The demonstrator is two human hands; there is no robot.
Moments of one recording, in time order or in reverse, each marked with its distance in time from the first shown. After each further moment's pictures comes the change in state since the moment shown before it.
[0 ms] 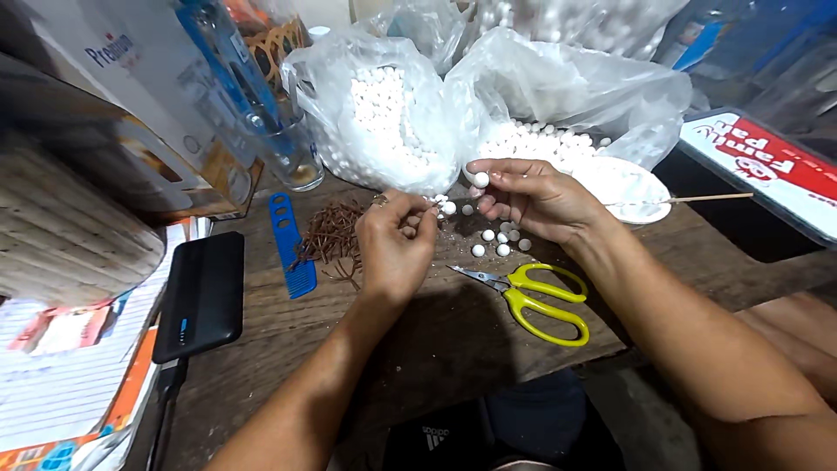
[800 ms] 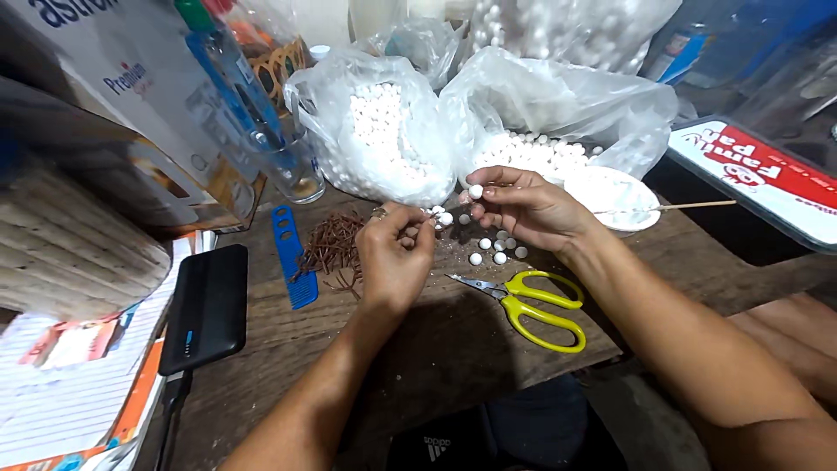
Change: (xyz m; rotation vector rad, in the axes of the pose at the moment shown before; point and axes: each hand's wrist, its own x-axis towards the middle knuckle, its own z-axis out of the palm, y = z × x) left_hand -0.001 -0.001 0.001 0.000 0.014 -0.012; right_hand 0.000 0.006 -0.005 0.041 -0.066 -0.055
